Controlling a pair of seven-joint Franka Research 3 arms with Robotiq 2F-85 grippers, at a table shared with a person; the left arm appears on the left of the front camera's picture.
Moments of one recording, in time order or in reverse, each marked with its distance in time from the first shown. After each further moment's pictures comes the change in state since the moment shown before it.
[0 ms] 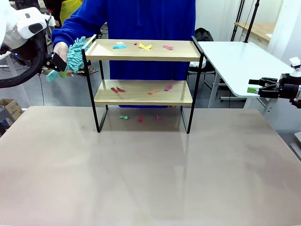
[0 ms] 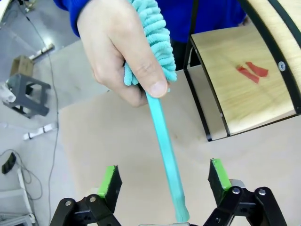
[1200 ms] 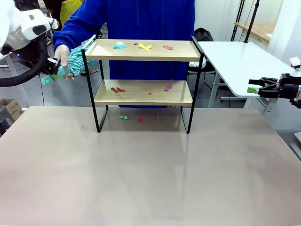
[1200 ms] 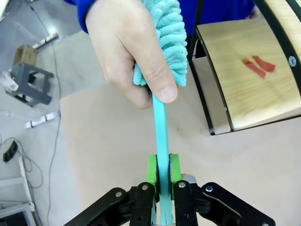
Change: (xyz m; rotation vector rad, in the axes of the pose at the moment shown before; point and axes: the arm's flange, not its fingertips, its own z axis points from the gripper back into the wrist) left arm 0.000 -0.006 -0.004 0.033 0.056 0.034; right arm 0.000 0.000 0.000 0.000 0.000 0.000
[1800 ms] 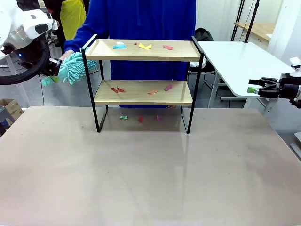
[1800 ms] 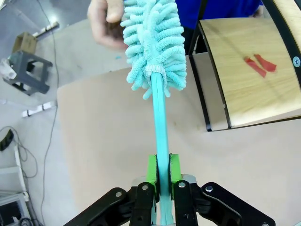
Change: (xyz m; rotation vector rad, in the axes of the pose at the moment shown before) left arm 0.000 -0.004 0.000 0.000 0.033 0.044; right arm 0.000 0.000 0.000 0.000 0.000 0.000
